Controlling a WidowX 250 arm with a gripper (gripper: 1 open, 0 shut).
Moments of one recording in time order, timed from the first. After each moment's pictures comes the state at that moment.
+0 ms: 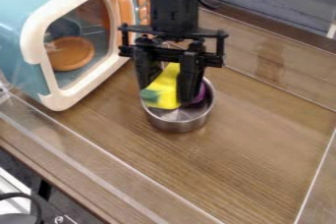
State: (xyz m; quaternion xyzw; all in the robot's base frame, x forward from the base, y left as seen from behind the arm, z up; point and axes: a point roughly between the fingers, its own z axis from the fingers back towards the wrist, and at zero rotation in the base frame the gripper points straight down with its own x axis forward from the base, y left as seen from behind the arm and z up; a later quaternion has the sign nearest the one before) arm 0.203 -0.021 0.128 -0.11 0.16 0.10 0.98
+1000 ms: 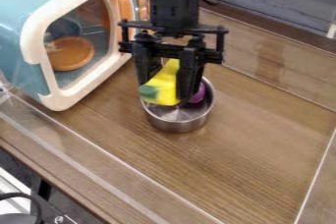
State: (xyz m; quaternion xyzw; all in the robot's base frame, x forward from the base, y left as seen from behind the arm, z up) arm 0.205 -0.020 0.134 -0.11 0.16 0.09 0.98
